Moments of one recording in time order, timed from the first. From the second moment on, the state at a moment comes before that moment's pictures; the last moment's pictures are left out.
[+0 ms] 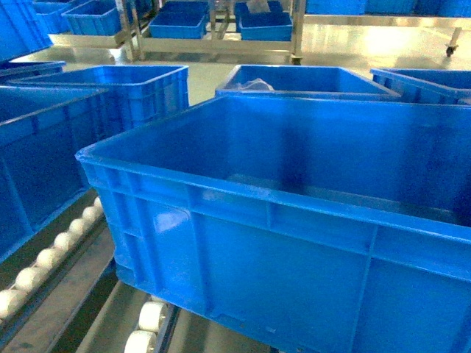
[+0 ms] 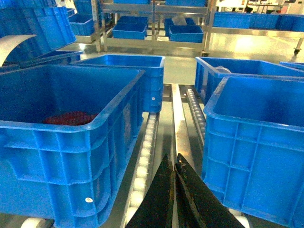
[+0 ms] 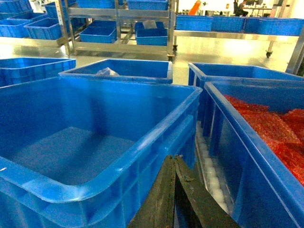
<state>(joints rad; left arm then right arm) 0.00 0.01 0.02 -0.01 0.00 -0.01 0.00 0.00 0.01 0.00 0.00 -0.01</state>
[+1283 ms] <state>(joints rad) 0.00 0.01 0.02 -0.01 0.00 -0.01 0.00 0.00 0.01 0.00 0.00 -0.01</state>
